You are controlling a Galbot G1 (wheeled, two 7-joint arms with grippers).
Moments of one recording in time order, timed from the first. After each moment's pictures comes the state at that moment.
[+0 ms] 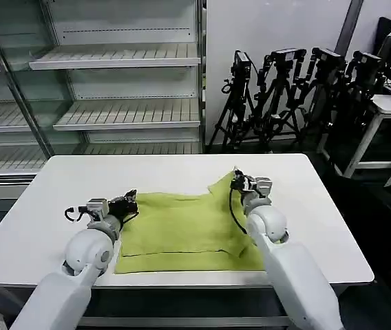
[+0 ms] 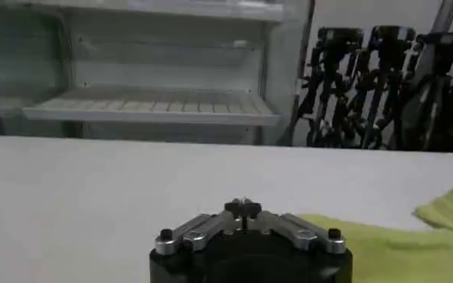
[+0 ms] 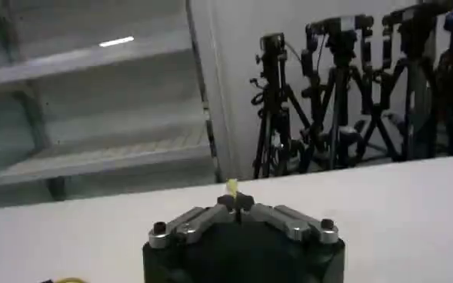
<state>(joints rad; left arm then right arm) 0.91 -1.05 -0.26 -1.86 -0.73 0.57 -0.36 -0.73 1.27 0.15 1.69 0.59 -0.41 0.34</state>
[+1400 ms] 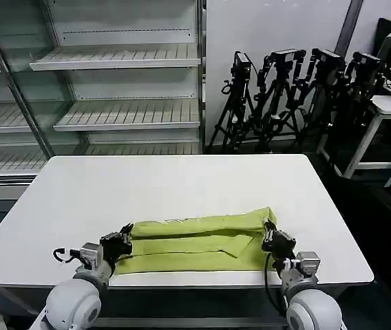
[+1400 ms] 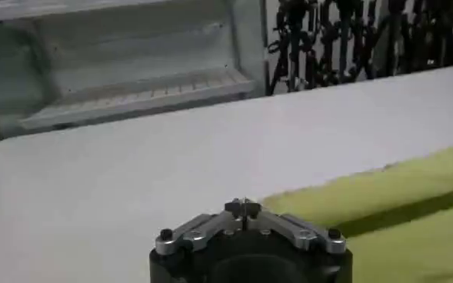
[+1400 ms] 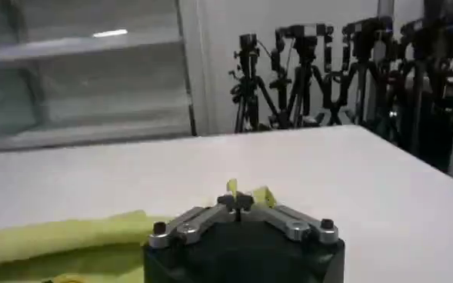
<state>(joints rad) 1.24 -1.01 -0.33 -2.05 -0.46 0.57 -0.24 -1.32 1.23 0.37 2.09 0.40 -0.43 0.25</state>
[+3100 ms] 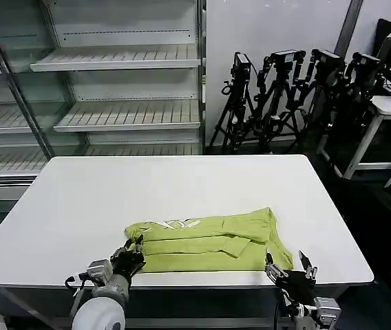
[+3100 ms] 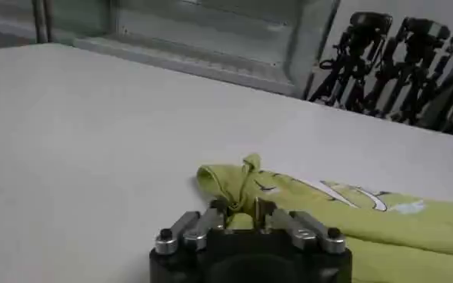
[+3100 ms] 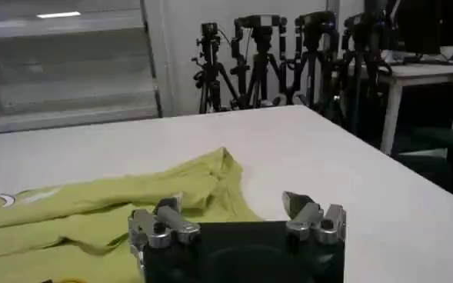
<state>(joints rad) 1.33 -1.28 -0.35 -2.06 -0.63 0.49 -0.45 -1.65 1.39 0.47 2.31 0.26 -0.39 0.26</state>
